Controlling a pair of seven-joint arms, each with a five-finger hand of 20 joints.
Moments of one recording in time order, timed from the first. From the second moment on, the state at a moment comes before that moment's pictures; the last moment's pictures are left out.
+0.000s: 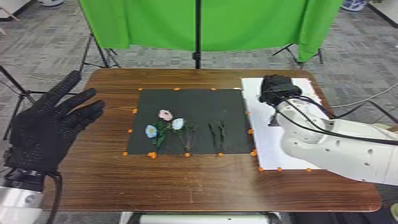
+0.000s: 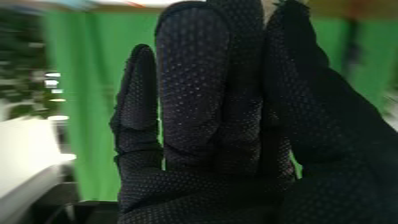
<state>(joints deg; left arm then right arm) 143.8 -53.3 -113.1 -141.3 30.3 4.7 13.9 -23.9 -38.8 -8.8 -93.6 -107.6 23.1 44.2</state>
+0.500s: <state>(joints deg) 141.9 -51.4 -112.9 -140.9 30.3 3.9 14.2 -26.6 -50.9 -4.5 -100.4 -108.0 24.1 41.5</state>
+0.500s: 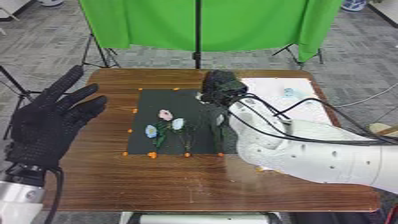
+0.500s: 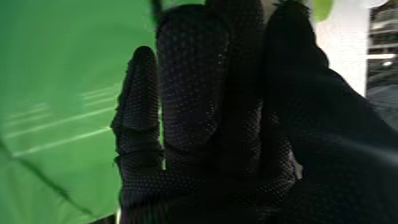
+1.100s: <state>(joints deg) 139.8 -49.3 -112.2 -139.3 30.3 2.4 15.2 -25.1 -56.0 -11.9 -97.4 -107.0 25.7 46.2</state>
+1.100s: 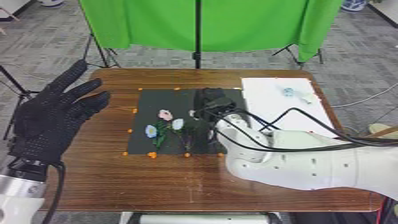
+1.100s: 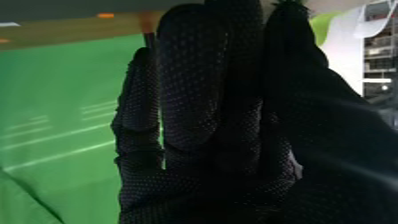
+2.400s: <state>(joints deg) 138.7 -49.5 -112.0 -138.9 30.3 2.1 13.8 -24.7 -58.8 -13.2 -98.4 -106.7 20.1 47.9</state>
